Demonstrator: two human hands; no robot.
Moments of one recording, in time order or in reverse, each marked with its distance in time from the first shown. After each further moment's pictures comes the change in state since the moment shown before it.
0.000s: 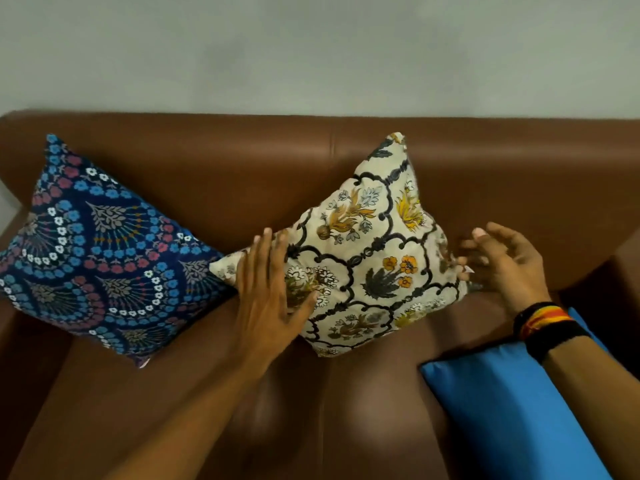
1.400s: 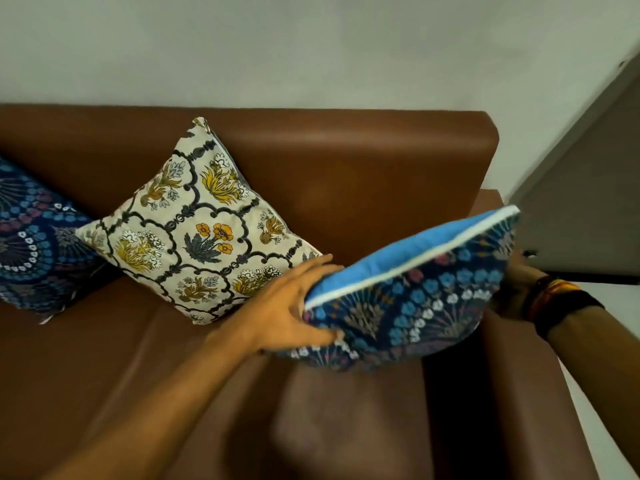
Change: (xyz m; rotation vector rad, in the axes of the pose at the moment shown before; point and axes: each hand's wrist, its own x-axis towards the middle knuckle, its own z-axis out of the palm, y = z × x) left_hand -0.023 0.339 0.090 -0.264 -0.581 0.113; right_hand 0.122 0.046 -0.345 0.129 -0.388 0.687
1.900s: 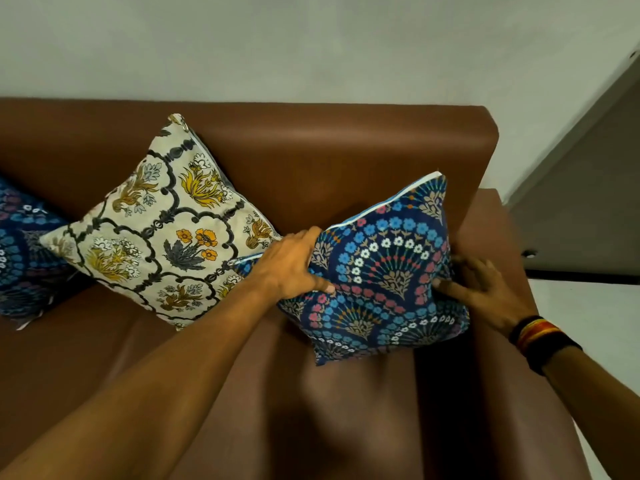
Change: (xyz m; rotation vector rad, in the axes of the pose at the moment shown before) left_hand 0.108 -0.019 0.000 0.308 0.050 -0.197; right_hand 0.014 0.020 -0.003 -0.811 0.164 -0.571
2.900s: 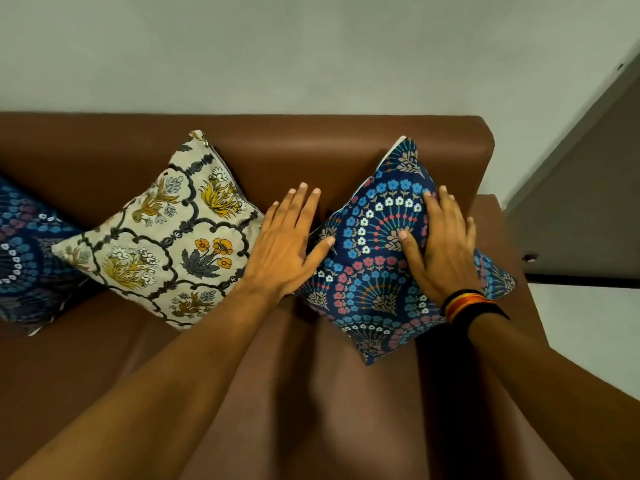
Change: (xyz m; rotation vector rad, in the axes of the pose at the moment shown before) left_hand -0.012 -0.006 -0.013 0.110 0.446 0.106; right_hand 0.029 -0.069 0.050 -0.426 0.471 -0.452
